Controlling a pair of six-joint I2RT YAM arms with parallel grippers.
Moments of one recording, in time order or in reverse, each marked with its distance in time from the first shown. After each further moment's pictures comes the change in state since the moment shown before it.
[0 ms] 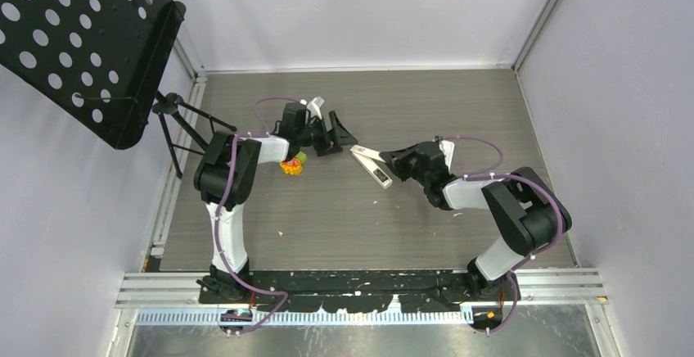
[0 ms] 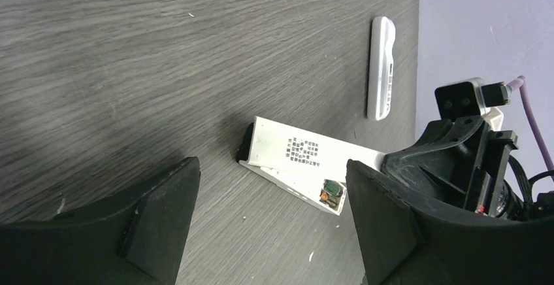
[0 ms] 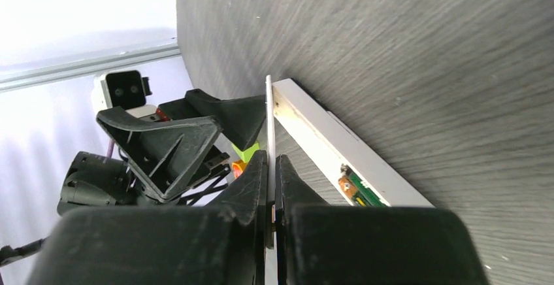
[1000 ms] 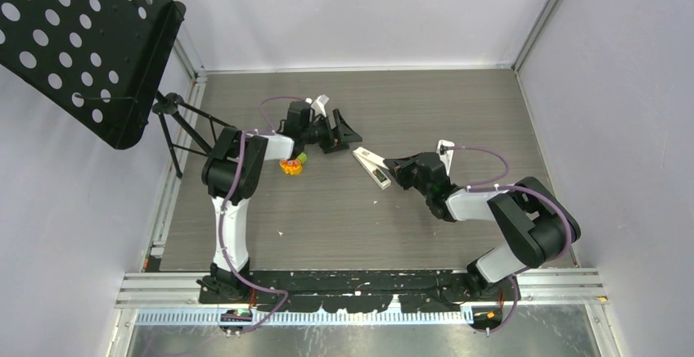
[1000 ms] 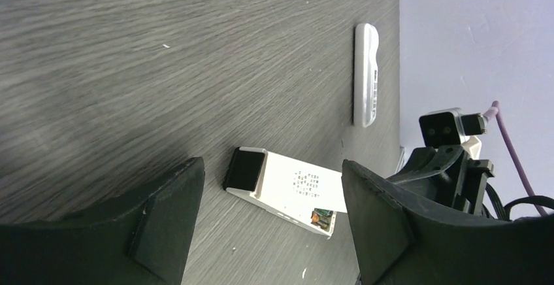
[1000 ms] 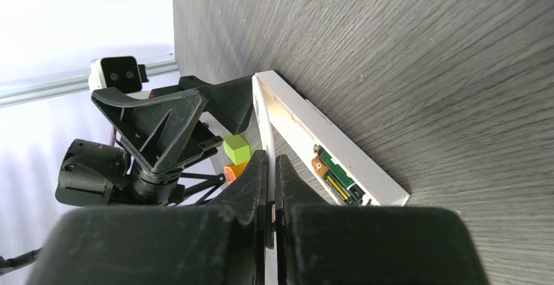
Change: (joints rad) left arm -0.014 0.076 0.054 0.073 0.038 -0.050; right arm 0.045 -0.082 -0.098 0.027 0.116 0.026
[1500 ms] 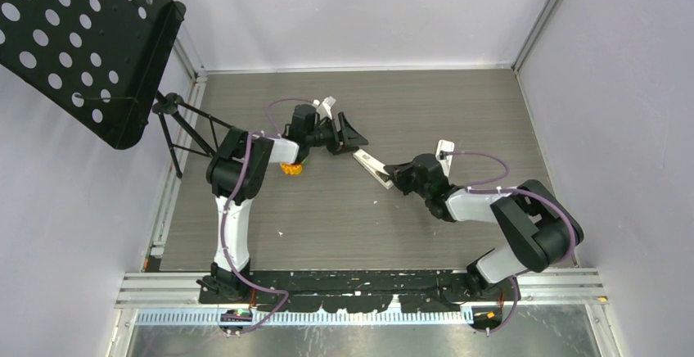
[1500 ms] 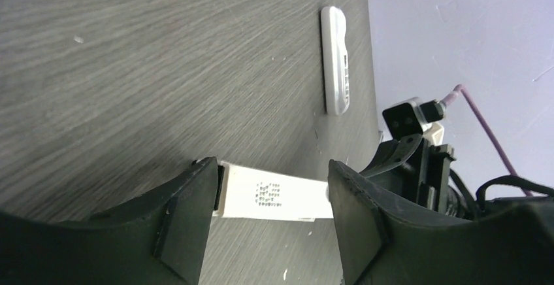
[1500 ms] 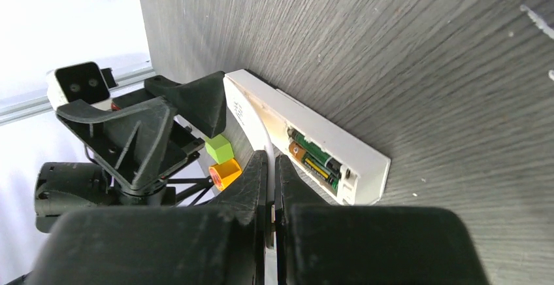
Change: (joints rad) left arm -0.043 0.026 -0.004 0.119 0.064 -0.063; right arm 0.026 -0.009 0.010 -0.122 0.014 0.066
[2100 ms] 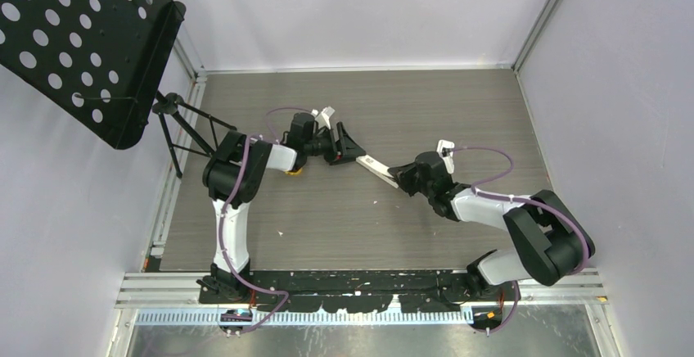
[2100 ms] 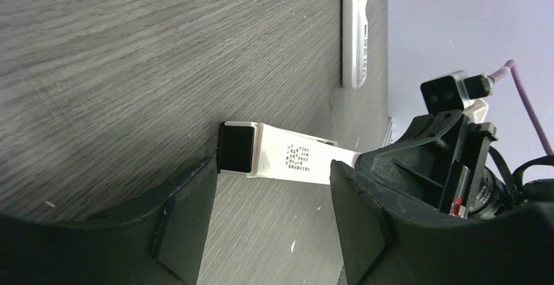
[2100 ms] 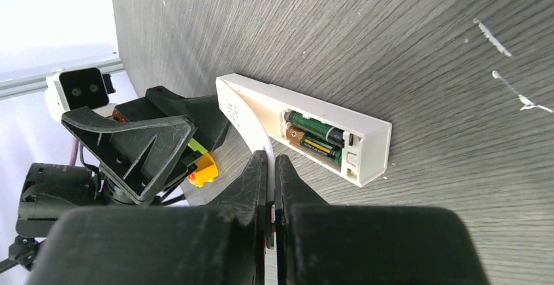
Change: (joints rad) left arm -0.006 -0.044 -0.129 0.027 -0.008 0.000; right arm -0.019 -0.097 0.023 -0.183 0.002 -0.100
